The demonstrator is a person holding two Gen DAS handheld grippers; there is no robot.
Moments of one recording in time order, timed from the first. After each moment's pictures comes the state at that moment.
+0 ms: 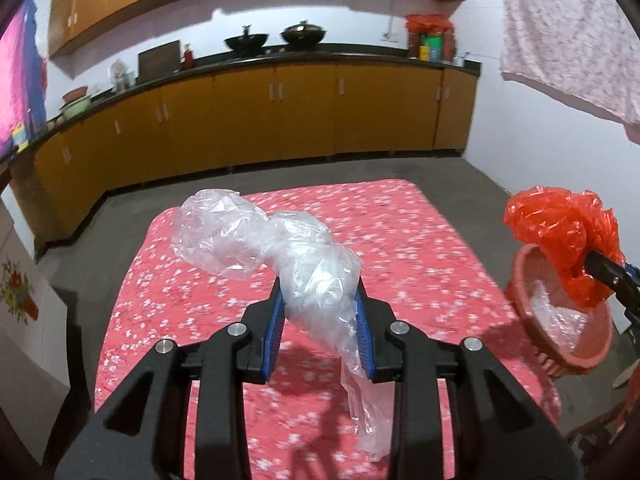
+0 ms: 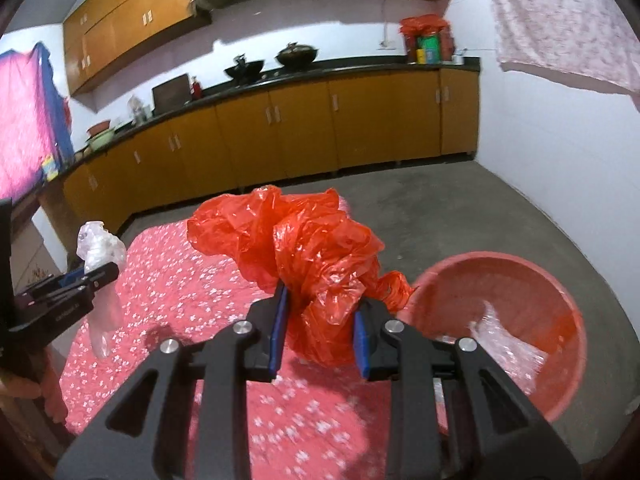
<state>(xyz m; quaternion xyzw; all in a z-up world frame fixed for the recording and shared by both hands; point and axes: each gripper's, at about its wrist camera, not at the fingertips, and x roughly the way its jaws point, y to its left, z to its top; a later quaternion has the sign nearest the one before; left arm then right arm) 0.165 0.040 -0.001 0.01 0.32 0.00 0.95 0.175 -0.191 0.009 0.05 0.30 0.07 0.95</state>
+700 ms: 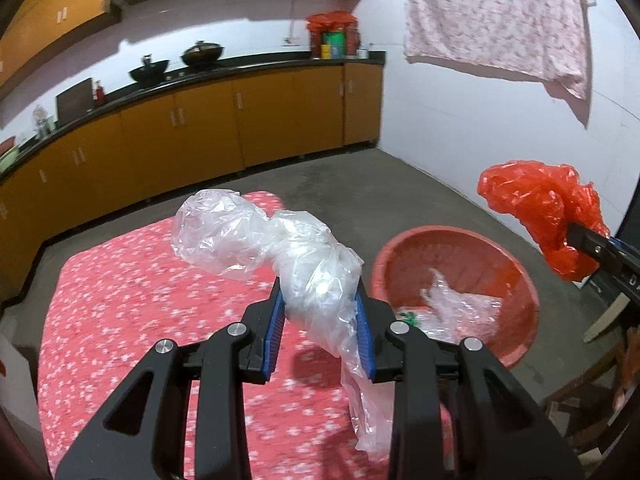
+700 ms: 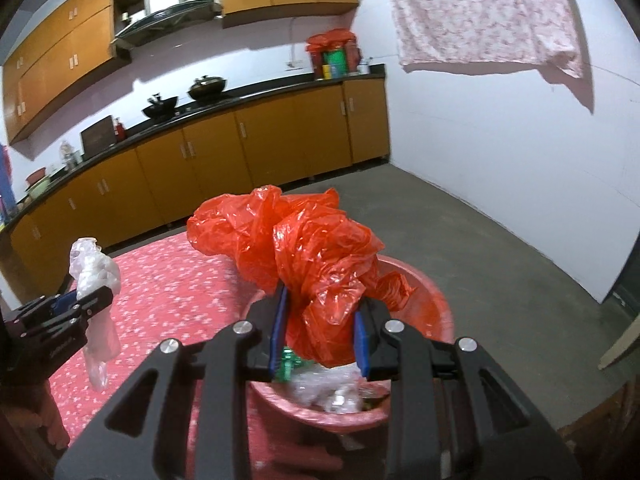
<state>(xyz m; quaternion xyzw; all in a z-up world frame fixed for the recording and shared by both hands) 0.159 -0.116 0.000 0.05 0.31 -0.14 0.94 0.130 -0.337 0.018 0.09 0.27 -0.07 0.96</state>
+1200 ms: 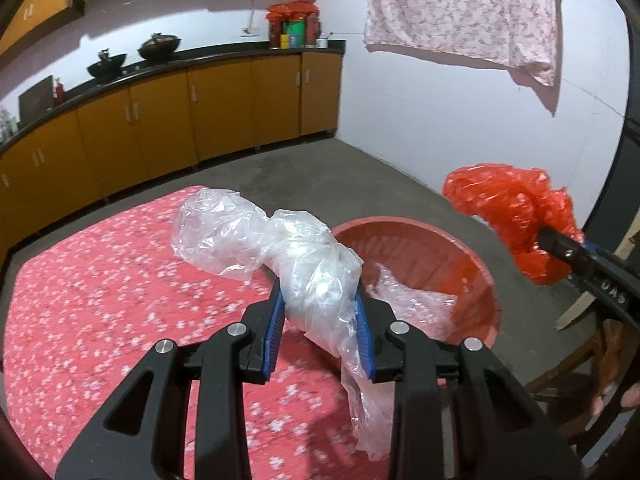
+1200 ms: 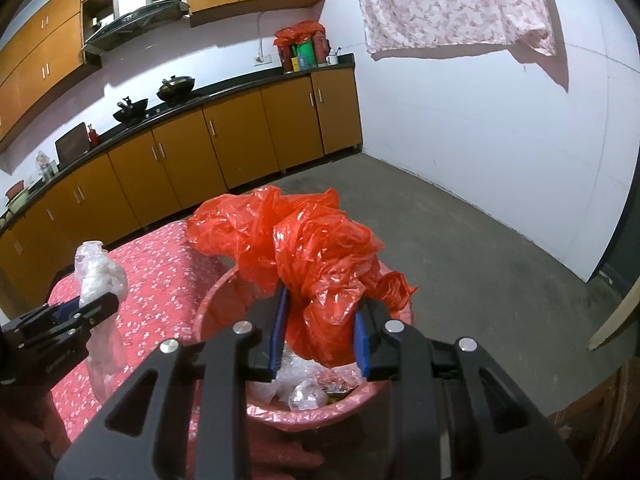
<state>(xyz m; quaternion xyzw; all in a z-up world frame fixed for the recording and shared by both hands) 0.167 -0.168 -0.013 0.04 0.32 -0.21 0.92 0.130 -0.381 -0.003 0.11 0.28 -0.11 0.95</state>
